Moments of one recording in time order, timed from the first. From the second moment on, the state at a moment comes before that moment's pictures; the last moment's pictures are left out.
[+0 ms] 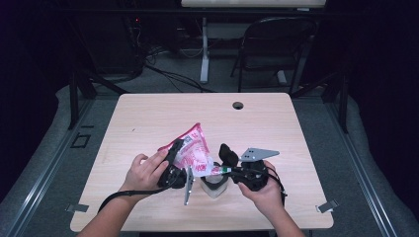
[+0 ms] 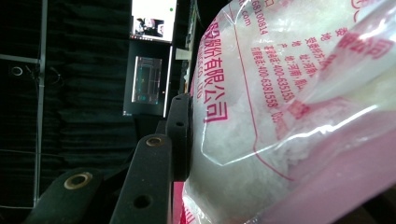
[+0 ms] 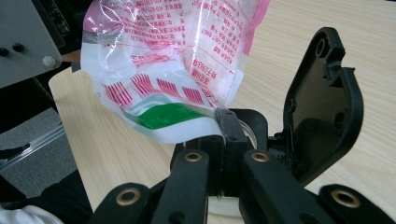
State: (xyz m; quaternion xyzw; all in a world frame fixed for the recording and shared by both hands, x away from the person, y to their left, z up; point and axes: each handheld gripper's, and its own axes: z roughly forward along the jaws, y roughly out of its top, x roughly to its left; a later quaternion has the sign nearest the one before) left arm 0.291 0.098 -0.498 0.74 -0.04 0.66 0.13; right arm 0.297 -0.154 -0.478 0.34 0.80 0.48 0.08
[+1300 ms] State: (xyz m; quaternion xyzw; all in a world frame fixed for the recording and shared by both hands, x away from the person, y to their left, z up) left arm 0.292 0.097 -0.493 0.74 -0.04 0.66 0.13; right arm 0.297 -0.155 -0.478 0.34 0.80 0.49 0.08
